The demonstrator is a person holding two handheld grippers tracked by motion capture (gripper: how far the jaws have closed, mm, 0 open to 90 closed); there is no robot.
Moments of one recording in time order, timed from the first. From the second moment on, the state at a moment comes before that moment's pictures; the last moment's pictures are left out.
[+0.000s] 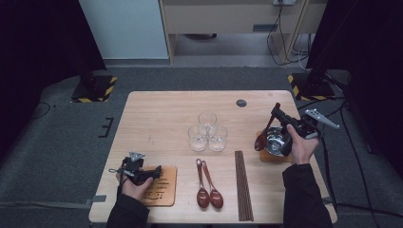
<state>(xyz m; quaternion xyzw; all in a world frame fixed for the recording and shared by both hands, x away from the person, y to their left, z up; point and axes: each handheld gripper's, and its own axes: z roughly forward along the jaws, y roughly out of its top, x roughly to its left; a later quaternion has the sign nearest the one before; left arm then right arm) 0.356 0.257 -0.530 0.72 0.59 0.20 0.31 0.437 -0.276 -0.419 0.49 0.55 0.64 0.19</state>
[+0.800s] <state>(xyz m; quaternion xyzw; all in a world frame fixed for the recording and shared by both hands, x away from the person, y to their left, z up) 0.356 0.257 -0.530 0.72 0.59 0.20 0.31 0.453 -0.300 -0.427 0.53 0.53 0.63 0.21</state>
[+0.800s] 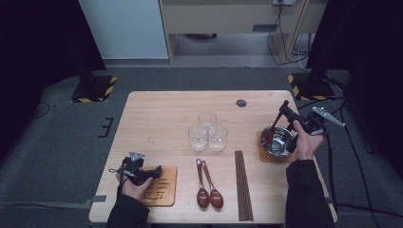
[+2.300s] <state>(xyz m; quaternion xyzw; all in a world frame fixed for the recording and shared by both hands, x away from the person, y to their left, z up) 0.356 0.257 -0.530 0.72 0.59 0.20 0.31 0.470 -0.316 -0.467 0.58 0.54 0.56 0.24</state>
